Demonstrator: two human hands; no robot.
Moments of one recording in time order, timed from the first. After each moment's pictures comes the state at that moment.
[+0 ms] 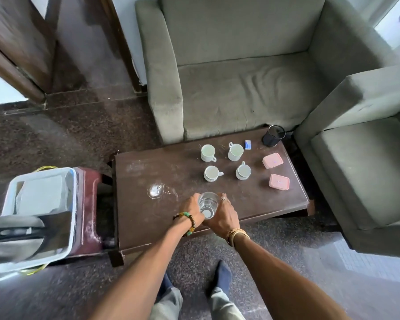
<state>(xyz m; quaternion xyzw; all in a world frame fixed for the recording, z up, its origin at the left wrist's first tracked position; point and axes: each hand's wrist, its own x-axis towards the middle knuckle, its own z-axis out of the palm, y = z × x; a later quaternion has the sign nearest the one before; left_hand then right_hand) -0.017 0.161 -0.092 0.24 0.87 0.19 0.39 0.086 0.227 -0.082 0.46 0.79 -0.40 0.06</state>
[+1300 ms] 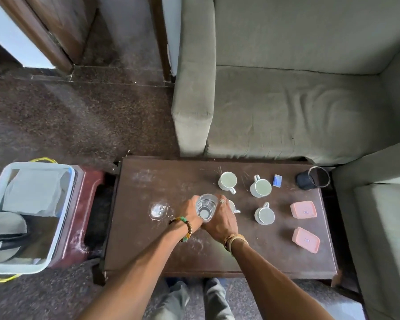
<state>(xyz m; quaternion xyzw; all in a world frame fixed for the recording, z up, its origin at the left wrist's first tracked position) -0.139 0.241 -0.171 0.09 0.86 0.32 0.39 -0.062 0.326 -0.146 0.35 0.85 -0.38 0.13</state>
